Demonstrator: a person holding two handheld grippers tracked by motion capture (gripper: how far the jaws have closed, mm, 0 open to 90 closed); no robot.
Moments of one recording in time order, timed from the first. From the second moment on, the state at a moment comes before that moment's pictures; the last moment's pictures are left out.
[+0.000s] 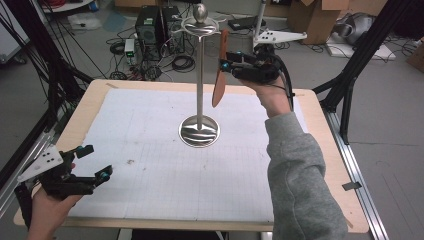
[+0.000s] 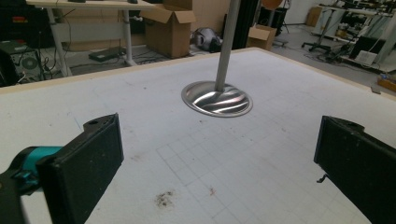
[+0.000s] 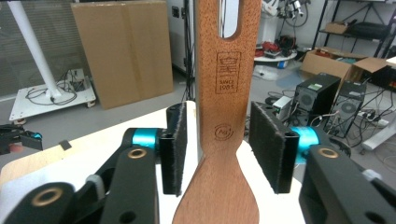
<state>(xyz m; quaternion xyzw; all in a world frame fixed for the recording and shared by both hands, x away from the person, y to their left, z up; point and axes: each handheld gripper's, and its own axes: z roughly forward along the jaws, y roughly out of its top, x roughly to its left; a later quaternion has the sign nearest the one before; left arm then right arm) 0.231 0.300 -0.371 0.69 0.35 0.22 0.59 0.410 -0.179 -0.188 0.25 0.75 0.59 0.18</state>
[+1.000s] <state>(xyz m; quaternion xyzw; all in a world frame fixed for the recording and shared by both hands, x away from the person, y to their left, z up) 0.251 0.281 -0.370 0.70 0.34 0.21 0.60 0.378 -0.217 -0.228 0.27 0.75 0.58 0.18</state>
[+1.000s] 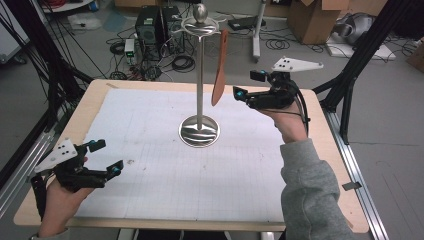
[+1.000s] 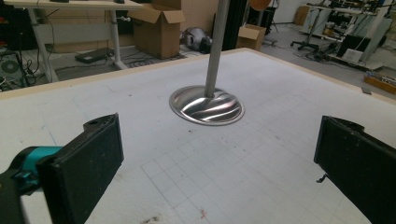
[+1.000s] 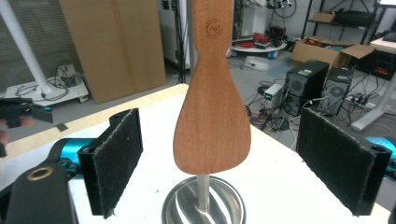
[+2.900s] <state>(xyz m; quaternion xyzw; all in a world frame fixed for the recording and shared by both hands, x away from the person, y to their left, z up) 0.259 0.267 -0.367 0.70 0.34 0.21 0.60 0.297 -0.286 -0.335 0.31 0.73 0.58 0.20</state>
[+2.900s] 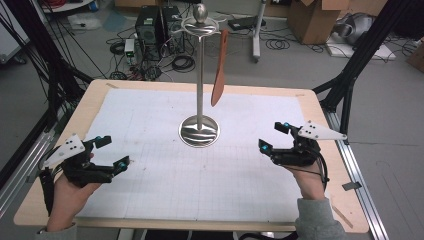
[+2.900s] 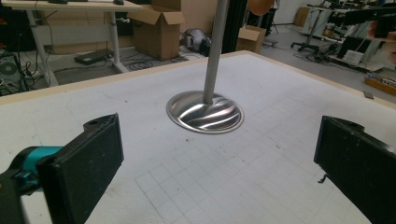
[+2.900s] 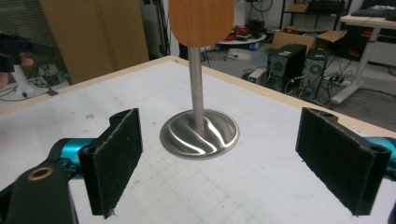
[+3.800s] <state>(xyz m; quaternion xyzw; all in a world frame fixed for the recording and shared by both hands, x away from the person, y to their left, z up) 0.261 0.275 -0.372 0.69 0.35 0.21 0.60 0.283 -0.323 -0.364 0.35 0.71 0.58 0.21</state>
